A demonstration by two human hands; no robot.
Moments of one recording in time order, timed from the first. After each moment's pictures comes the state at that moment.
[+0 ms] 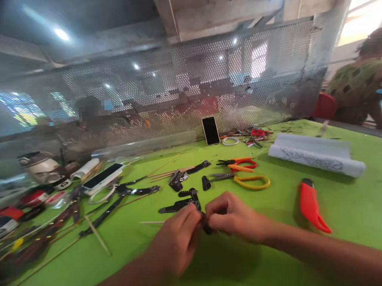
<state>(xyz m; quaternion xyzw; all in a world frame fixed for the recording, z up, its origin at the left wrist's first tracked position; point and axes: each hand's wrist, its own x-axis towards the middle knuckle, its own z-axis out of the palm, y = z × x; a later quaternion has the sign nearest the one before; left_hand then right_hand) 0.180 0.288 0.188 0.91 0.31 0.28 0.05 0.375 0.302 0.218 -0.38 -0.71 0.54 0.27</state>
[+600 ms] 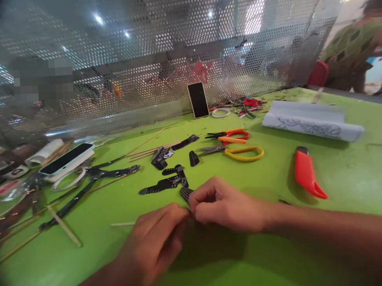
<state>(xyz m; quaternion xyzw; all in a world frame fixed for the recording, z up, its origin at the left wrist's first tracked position) 0.169 0.271 0.189 0.90 0.28 0.31 0.10 0.367 0.293 0.215 -0.37 -0.65 0.63 0.21</state>
